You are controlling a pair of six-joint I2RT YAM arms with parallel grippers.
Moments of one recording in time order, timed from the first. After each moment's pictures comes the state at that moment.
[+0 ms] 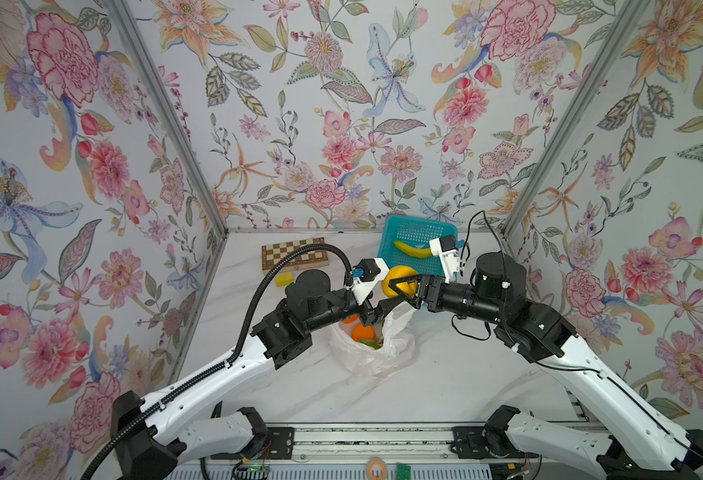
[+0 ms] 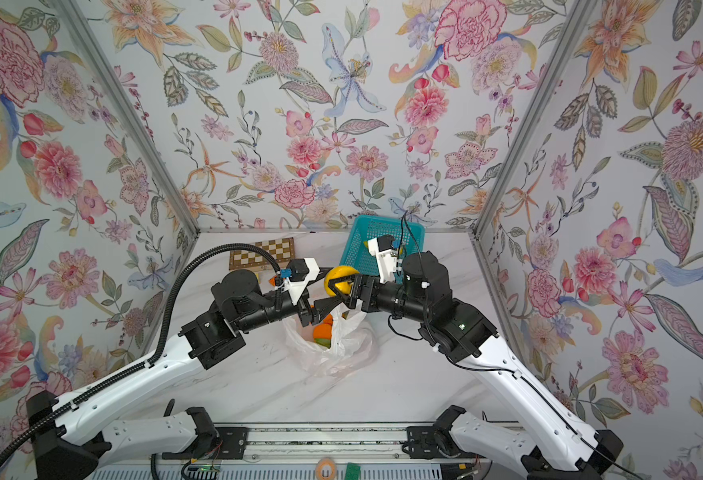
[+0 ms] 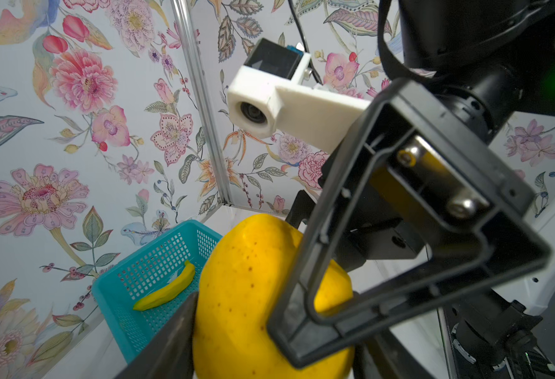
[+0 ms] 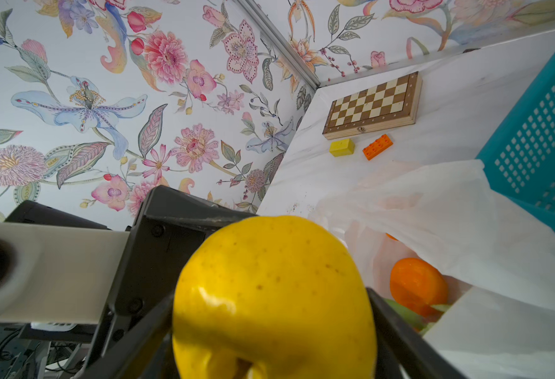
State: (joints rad) left arm -0.89 1.15 1.06 0.06 0.26 0.14; right arm 0.72 1.04 1.23 -0.48 -0.35 0.72
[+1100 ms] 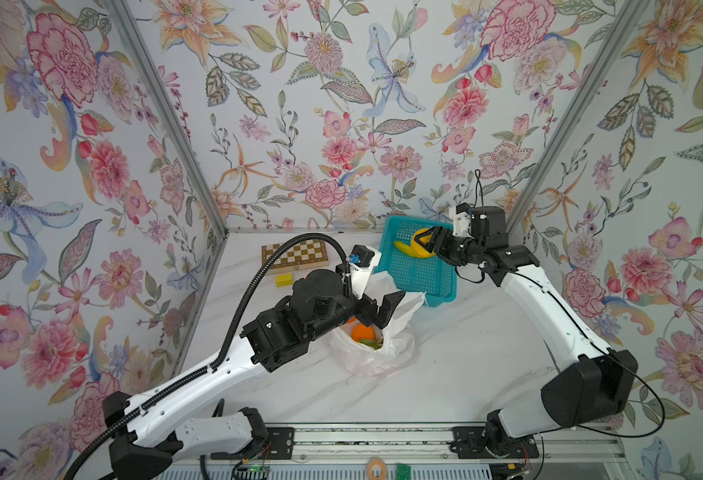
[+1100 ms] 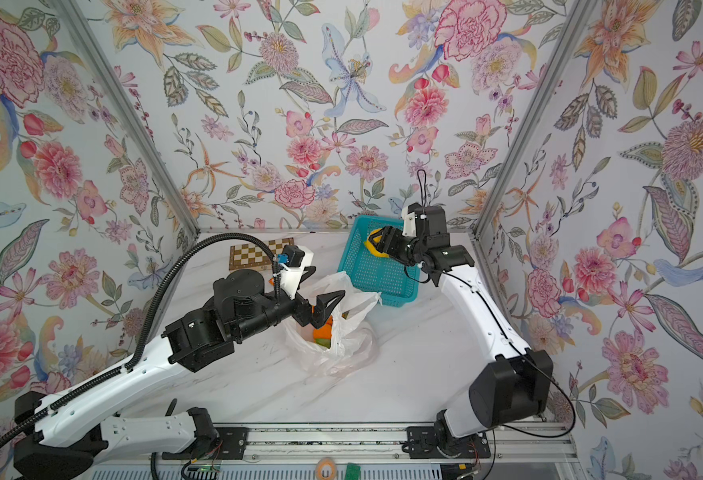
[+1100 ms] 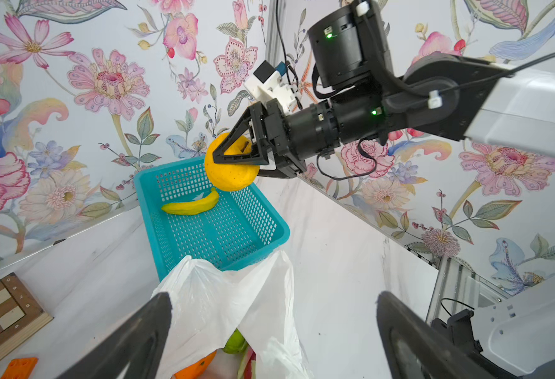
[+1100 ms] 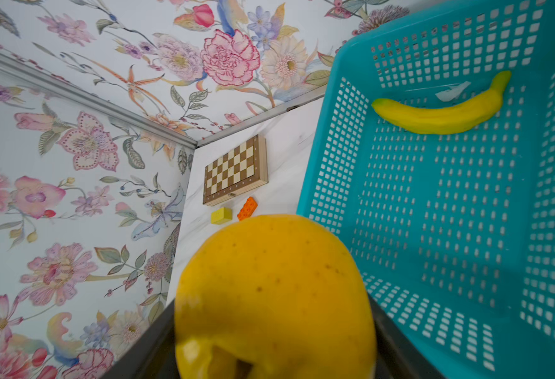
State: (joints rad) left arm -1.00 1.16 1.26 -0.33 -0.13 -0.17; right arm 0.26 1.57 1.51 -0.55 -0.39 0.61
